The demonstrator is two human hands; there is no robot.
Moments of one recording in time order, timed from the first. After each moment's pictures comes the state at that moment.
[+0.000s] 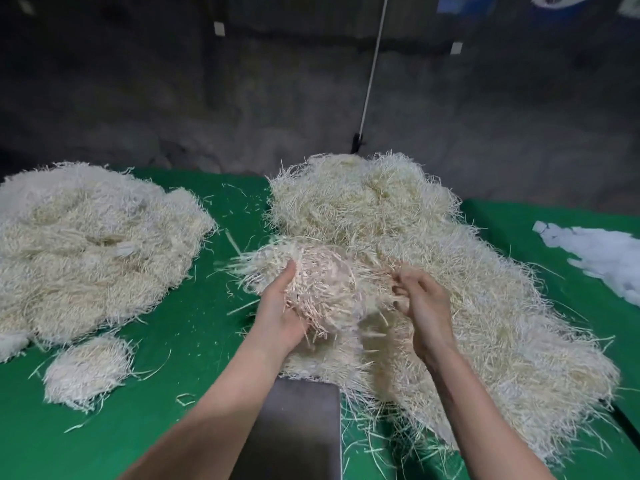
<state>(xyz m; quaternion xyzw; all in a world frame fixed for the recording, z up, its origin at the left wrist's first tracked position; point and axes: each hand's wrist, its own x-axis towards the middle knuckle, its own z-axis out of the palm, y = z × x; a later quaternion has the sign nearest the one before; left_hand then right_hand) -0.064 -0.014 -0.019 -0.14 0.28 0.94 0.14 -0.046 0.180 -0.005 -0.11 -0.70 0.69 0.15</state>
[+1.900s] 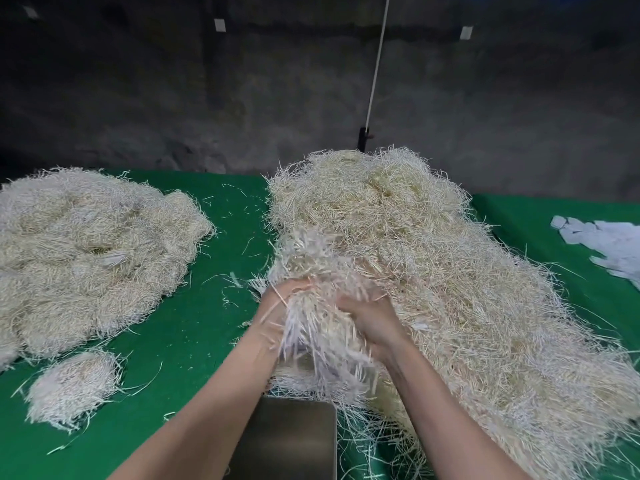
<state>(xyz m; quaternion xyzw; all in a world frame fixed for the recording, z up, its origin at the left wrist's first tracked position) -0.073 0.006 0.012 -0.11 0.56 0.82 0.09 -0.095 0.154 -0.034 -0.09 -0.71 0.69 -0.10</state>
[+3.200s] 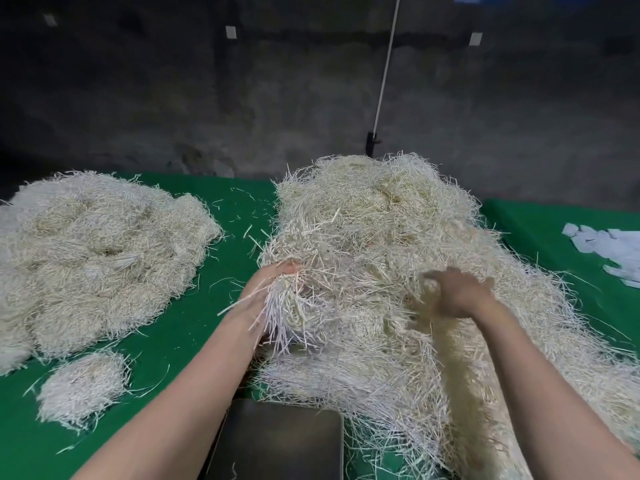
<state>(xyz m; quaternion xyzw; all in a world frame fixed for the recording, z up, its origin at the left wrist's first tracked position) -0.122 -0.033 0.000 -0.05 0.69 0.72 0.05 -0.157 0.270 -0.010 -0.08 -0.99 0.06 -0.09</state>
